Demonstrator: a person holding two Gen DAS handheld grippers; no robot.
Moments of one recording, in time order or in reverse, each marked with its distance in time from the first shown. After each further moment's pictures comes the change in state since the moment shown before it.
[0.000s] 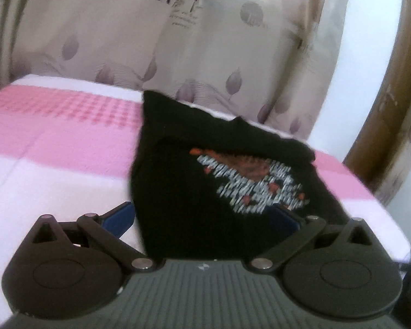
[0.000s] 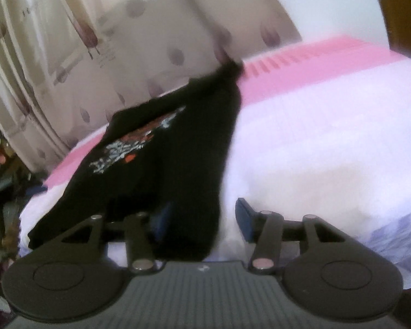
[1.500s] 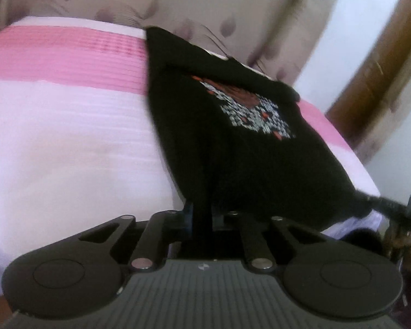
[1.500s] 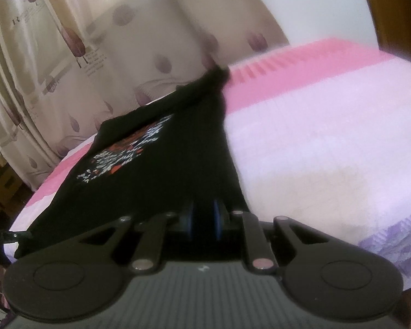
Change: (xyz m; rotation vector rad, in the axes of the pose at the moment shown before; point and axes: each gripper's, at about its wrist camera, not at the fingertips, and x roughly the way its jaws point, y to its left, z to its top) left arm -0.039 0.042 -0.032 -0.050 0.236 -0.117; right arm -0.007 -0.014 0.008 0.032 -0.012 -0.028
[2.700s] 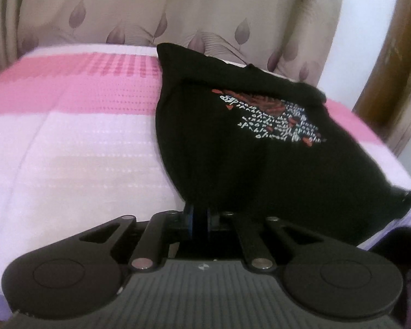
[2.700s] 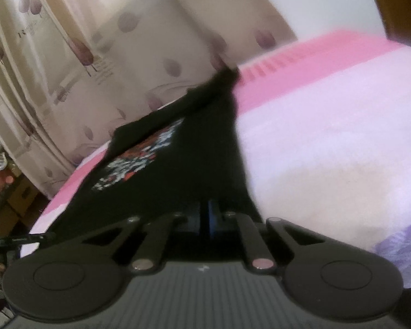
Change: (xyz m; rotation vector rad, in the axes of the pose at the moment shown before) left arm 0.024 -0.015 0.008 0.115 -0.045 0.163; right arm 0.005 -0.004 0.003 0.037 -0.009 0.066
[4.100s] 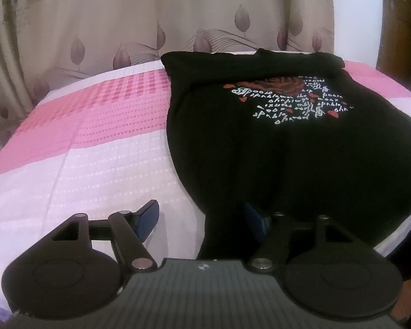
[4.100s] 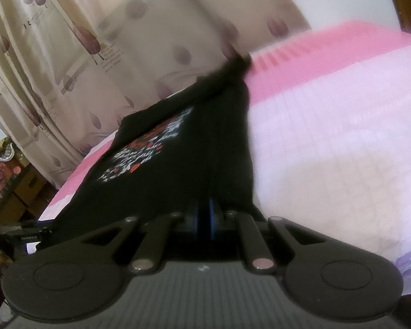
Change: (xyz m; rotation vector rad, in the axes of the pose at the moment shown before) left arm 0.012 -0.028 0.003 0.231 0.002 0.214; right arm 0.018 0.002 0.006 -0.008 0.056 0.059
